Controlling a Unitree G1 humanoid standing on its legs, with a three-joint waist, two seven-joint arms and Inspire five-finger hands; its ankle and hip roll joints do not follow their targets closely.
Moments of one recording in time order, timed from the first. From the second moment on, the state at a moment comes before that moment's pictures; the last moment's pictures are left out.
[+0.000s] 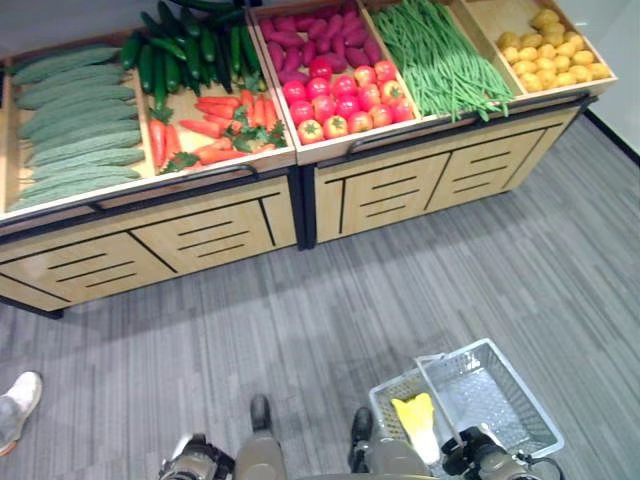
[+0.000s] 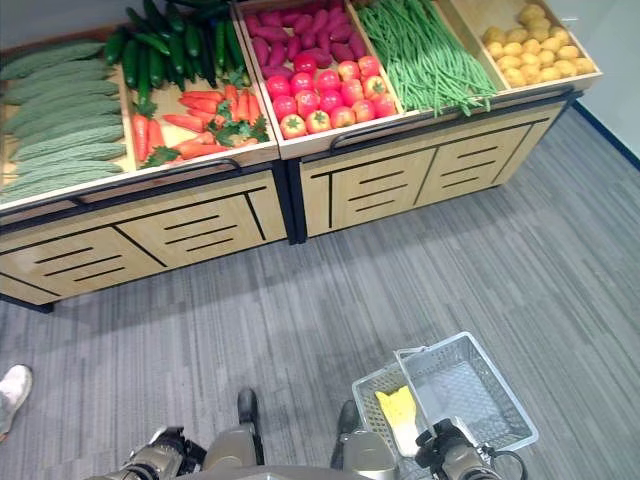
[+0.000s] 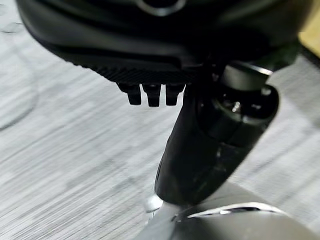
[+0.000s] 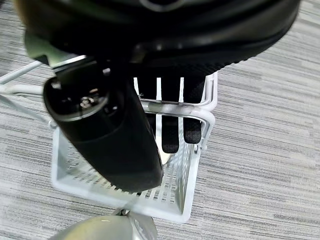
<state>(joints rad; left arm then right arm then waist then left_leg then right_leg) -0.09 0.21 -0.18 1.29 0.00 0.18 0.21 -0.08 -0.36 0.29 1.25 -0.11 0.12 -0.12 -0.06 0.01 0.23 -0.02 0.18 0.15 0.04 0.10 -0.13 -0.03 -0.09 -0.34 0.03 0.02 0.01</state>
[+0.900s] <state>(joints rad) 0.02 0.20 -0.11 1.31 0.01 0.18 0.19 0.03 -0.27 0.20 1.29 -0.08 0.12 -0.13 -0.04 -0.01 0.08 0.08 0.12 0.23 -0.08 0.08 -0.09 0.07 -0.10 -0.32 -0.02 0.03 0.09</state>
